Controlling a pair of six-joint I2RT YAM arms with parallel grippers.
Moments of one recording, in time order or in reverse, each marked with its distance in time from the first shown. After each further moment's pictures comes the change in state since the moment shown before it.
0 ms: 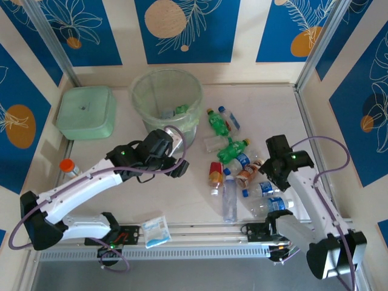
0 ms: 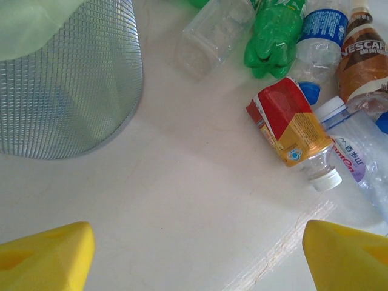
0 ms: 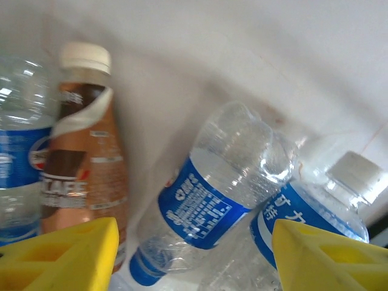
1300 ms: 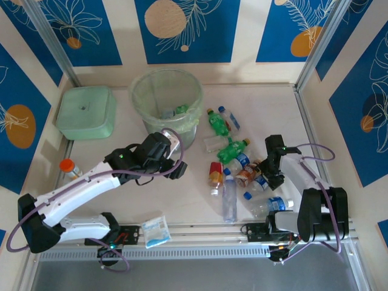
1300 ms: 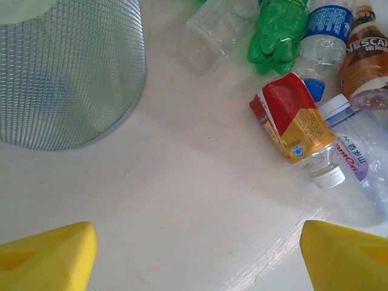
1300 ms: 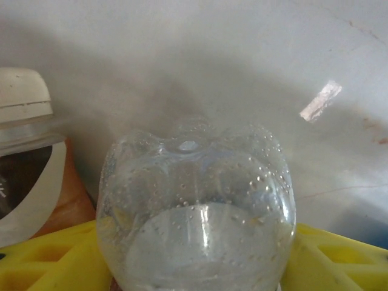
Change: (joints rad) left arm 0.000 -0.035 -0.050 0.019 -0.005 -0.022; right arm -0.149 0.283 -0.131 0.344 -0.158 0.034
